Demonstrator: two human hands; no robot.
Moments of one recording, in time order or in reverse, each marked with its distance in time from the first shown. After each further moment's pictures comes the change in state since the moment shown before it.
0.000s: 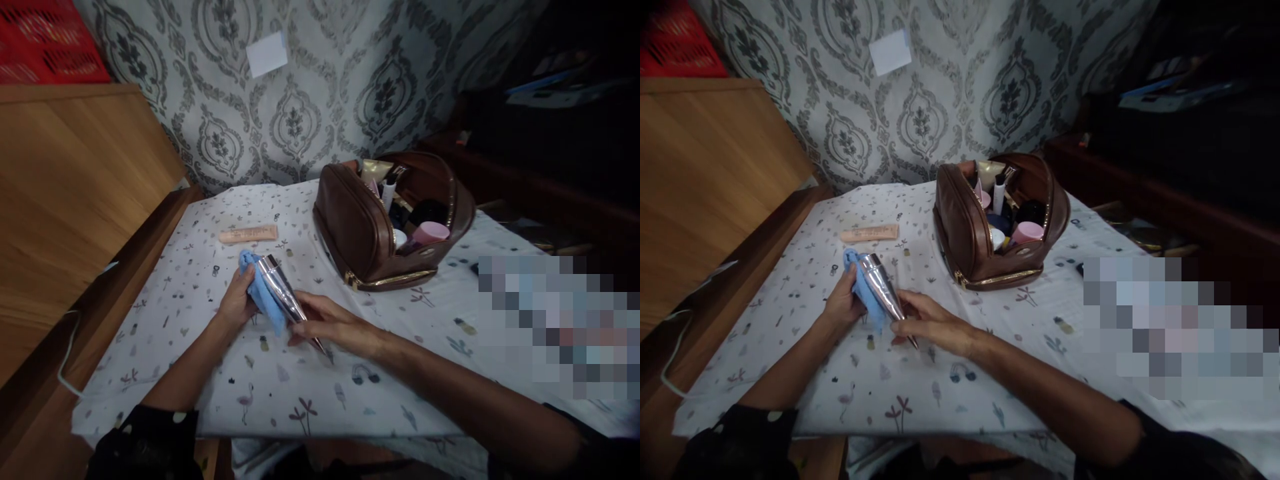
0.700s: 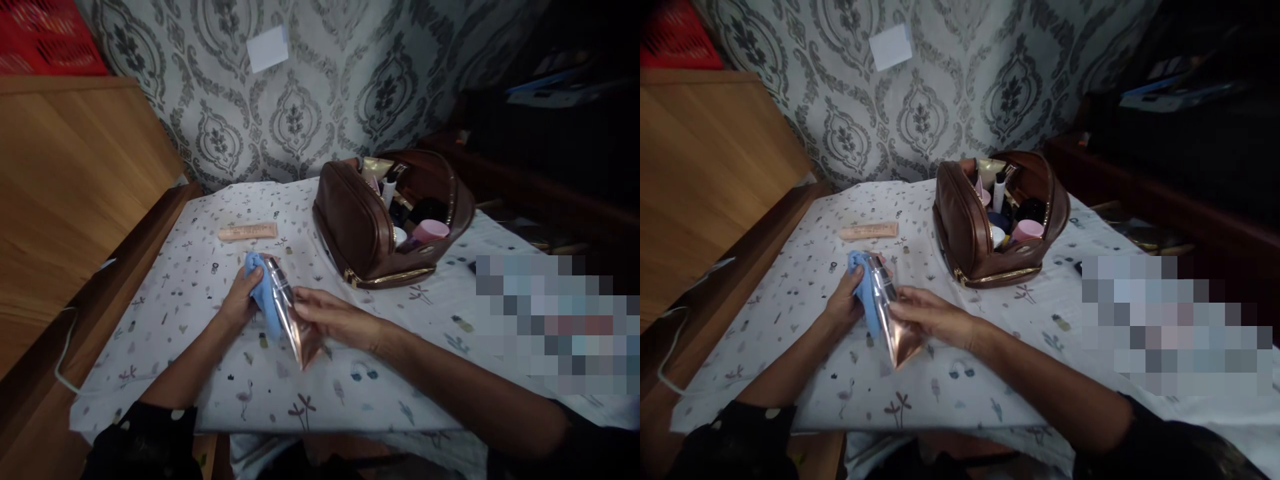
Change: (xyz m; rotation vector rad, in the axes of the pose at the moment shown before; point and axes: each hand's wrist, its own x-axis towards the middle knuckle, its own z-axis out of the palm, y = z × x) left_hand -0.012 0.006 0.007 0.087 -0.213 0.046; right_hand 0.002 0.004 -0.004 0.278 -0.003 0.128
